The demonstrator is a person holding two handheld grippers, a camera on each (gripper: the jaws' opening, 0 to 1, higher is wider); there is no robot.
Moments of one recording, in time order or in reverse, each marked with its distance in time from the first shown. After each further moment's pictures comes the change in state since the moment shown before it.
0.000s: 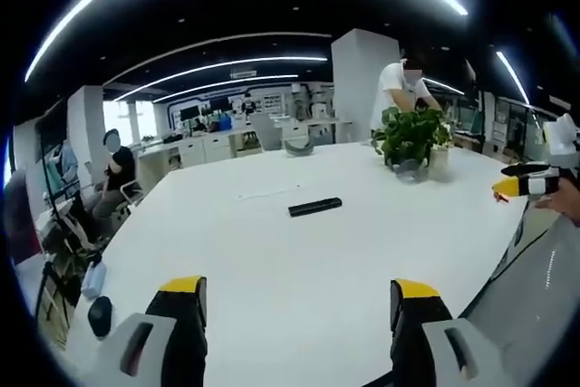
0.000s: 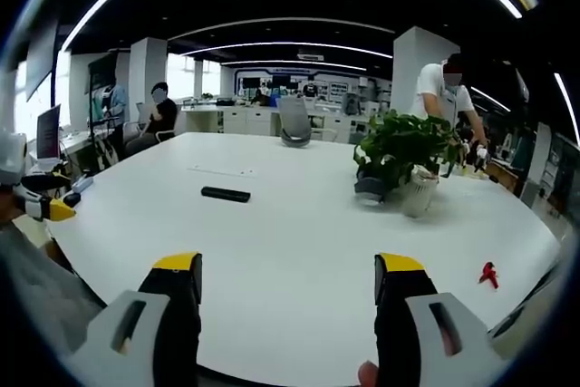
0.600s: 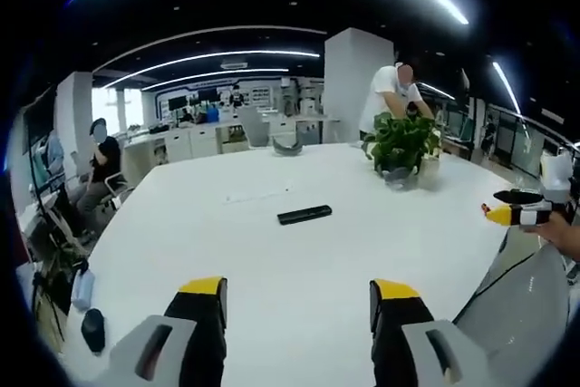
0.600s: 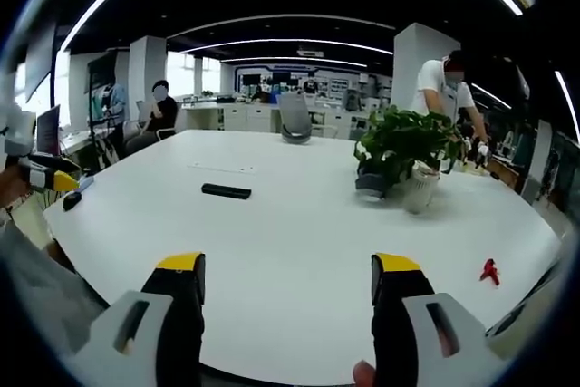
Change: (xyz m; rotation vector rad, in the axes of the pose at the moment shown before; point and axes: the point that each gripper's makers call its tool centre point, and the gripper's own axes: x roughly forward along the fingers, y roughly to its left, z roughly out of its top) left arm 0.018 0.011 0.037 -0.019 0.039 -0.084; right arm 0.001 -0.001 -0.003 0.011 0.016 0.004
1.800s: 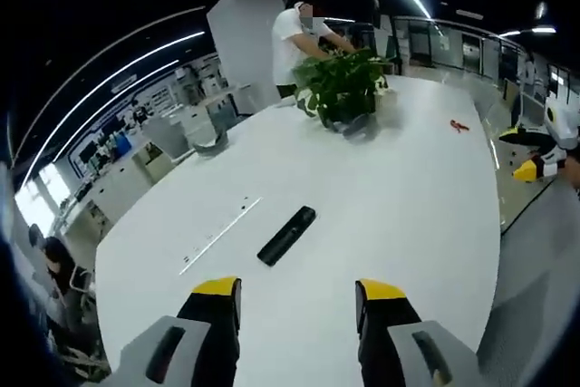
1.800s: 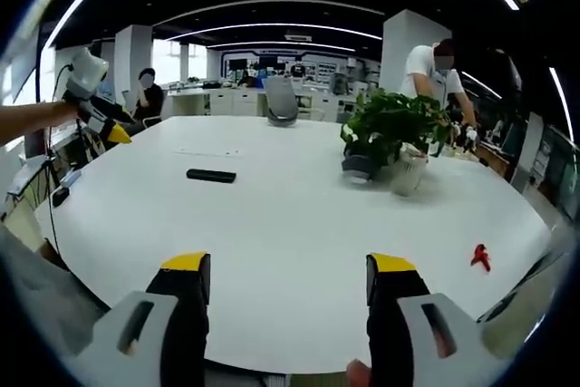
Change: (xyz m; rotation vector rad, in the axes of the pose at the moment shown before) left arm 0.156 0.002 0.074 0.473 0.222 -0.300; right arm 0.006 -0.019 -0.019 0.018 0.085 -0.066
